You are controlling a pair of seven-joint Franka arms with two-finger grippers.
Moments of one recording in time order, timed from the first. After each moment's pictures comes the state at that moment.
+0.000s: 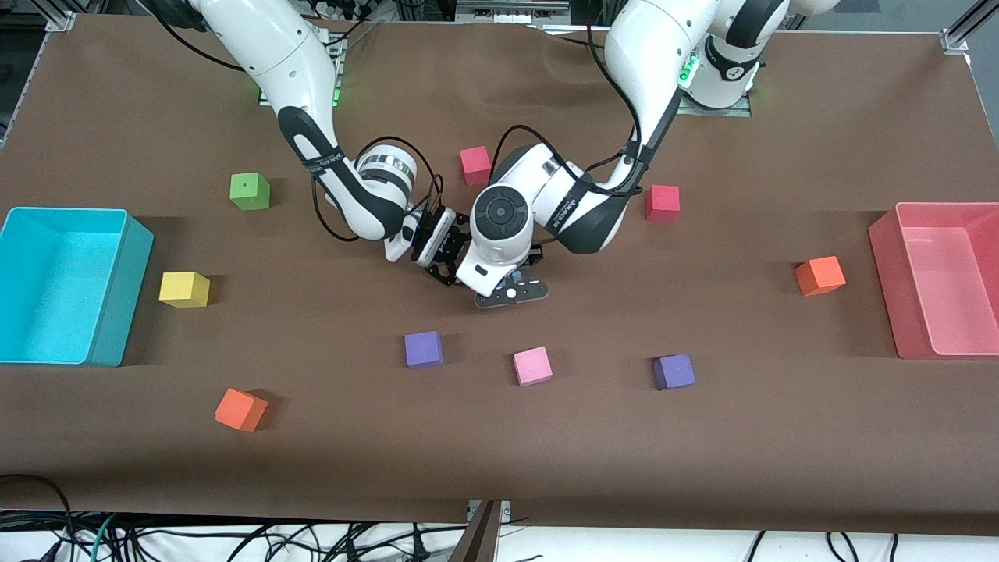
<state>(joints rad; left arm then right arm) -0.75 0.90 0.05 -1.08 -0.17 1.86 -0.86 0.39 0.71 0.32 -1.94 2.20 2.69 -2.48</state>
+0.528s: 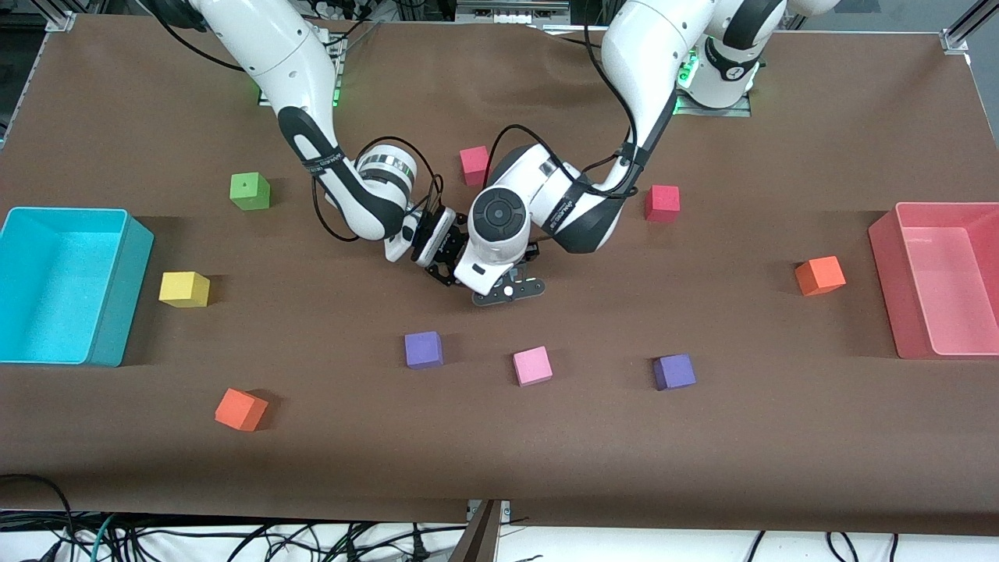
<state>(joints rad) -0.76 0.91 0.05 -1.08 -0.20 1.86 -0.88 0.39 0.71 0.31 -1.94 2.20 2.69 -2.48</state>
